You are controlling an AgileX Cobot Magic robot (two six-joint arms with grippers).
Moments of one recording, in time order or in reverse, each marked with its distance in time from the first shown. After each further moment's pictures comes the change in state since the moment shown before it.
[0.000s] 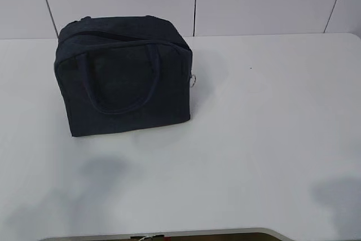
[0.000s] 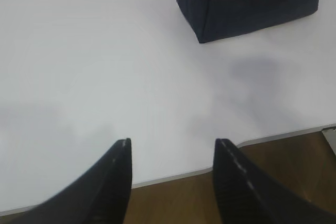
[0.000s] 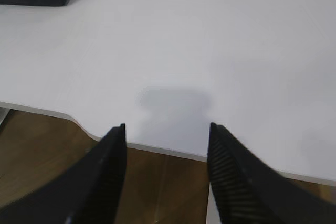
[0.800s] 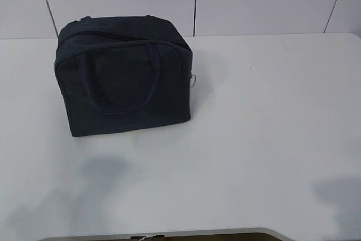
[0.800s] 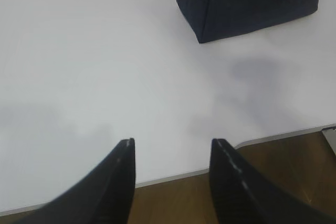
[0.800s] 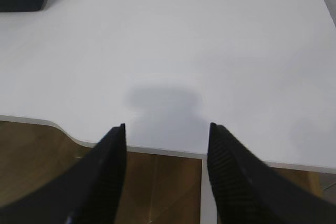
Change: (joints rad) left arm 0.000 0.000 0.000 -0.001 0.000 0.000; right arm -0.086 0.000 0.000 0.000 0.000 0.000
